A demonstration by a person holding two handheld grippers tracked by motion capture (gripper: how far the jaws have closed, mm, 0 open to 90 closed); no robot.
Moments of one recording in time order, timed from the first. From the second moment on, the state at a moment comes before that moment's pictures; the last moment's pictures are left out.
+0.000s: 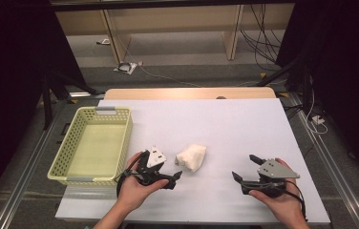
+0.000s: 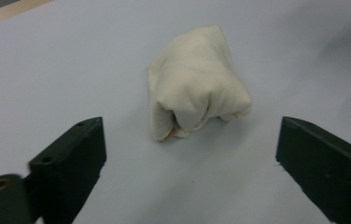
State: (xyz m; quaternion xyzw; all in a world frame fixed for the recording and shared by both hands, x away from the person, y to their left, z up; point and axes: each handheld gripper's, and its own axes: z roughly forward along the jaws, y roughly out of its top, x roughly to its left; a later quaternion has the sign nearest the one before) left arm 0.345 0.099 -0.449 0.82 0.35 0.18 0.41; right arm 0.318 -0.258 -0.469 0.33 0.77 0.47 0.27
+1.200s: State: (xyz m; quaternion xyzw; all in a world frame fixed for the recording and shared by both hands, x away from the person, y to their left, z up) left arm 0.384 0.070 -0.484 0.86 0.34 0.20 0.33; right arm 0.365 -0.135 -0.492 0.26 0.85 0.41 0.20
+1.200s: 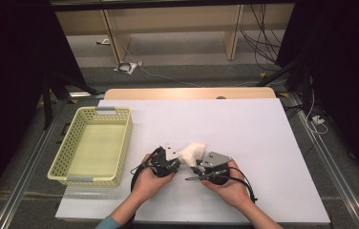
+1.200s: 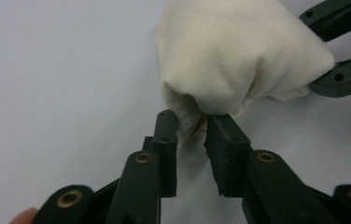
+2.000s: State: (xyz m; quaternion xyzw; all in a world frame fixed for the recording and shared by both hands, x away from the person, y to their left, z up) left arm 0.391 0.069 -0.479 0.85 0.35 0.21 0.34; right arm 0.367 -0.161 -0.457 0.29 0.82 0.45 0.21
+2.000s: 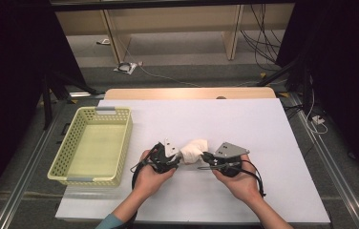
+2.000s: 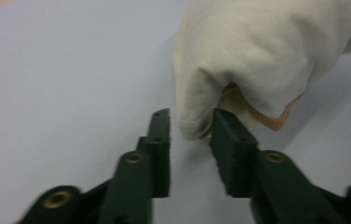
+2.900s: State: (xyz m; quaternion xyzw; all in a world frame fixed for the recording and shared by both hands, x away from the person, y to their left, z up) left arm 0.383 0.059 -0.449 0.85 0.32 0.24 0.34; right arm 0.375 -0.189 -0.449 0.34 0.80 0.43 0.24
